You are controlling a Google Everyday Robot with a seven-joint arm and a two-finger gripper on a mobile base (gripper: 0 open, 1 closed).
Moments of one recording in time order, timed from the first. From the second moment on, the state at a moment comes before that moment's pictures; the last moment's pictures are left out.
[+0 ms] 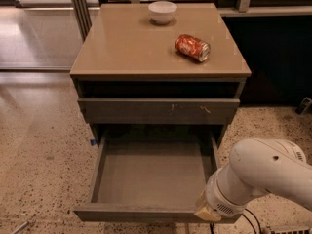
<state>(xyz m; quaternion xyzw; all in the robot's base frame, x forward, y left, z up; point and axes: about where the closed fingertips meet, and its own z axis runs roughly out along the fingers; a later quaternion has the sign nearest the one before) 0.334 -0.126 0.635 -0.56 0.82 0.13 0.09</state>
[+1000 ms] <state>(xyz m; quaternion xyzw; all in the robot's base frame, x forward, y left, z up) 0.339 -0.117 0.601 -0.55 0.81 0.16 0.11</state>
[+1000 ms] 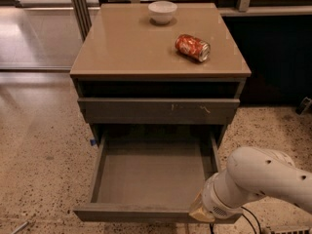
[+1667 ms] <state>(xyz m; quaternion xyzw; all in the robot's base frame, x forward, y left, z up) 0.336 -0.096 0.563 -0.56 0.80 0.20 0.10</state>
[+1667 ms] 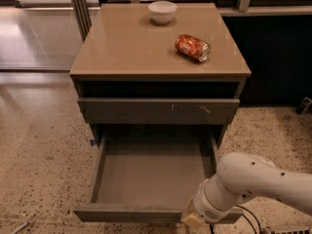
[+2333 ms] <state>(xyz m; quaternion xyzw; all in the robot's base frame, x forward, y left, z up) 0.328 -0.090 0.548 -0.57 0.80 0.19 0.10</state>
